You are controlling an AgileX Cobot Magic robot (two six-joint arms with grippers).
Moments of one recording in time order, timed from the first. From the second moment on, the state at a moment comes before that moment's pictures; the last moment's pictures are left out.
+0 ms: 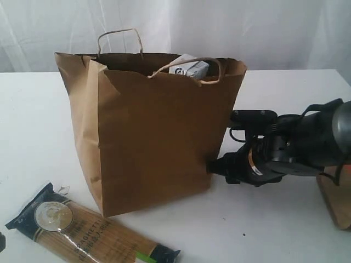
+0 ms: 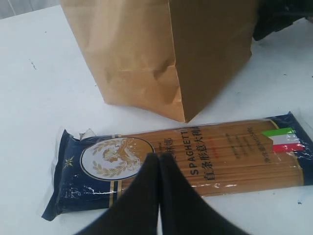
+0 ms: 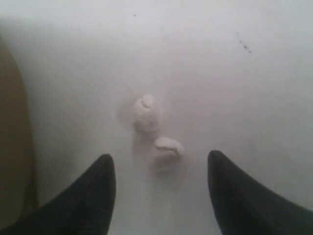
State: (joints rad) left arm -0.57 0.05 0.02 -0.18 0.35 0.20; right arm 0.53 1.76 -0.80 -0.88 0.27 1.26
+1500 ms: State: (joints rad) left arm -0.57 0.05 0.02 -0.18 0.35 0.20; right arm 0.72 1.14 -0.64 -0.80 0.35 1.09
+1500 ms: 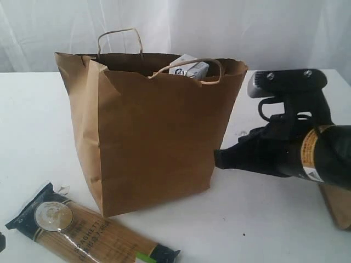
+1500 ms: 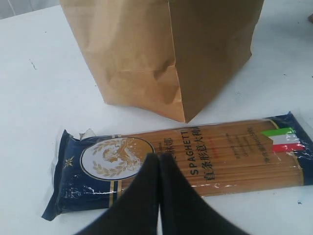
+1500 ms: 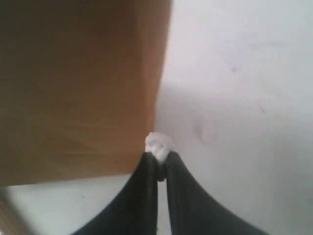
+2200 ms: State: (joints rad) left arm -0.57 0.05 0.02 -0.18 0.35 0.20; right arm 1.14 0.95 -0.85 -0.72 0.40 0.85
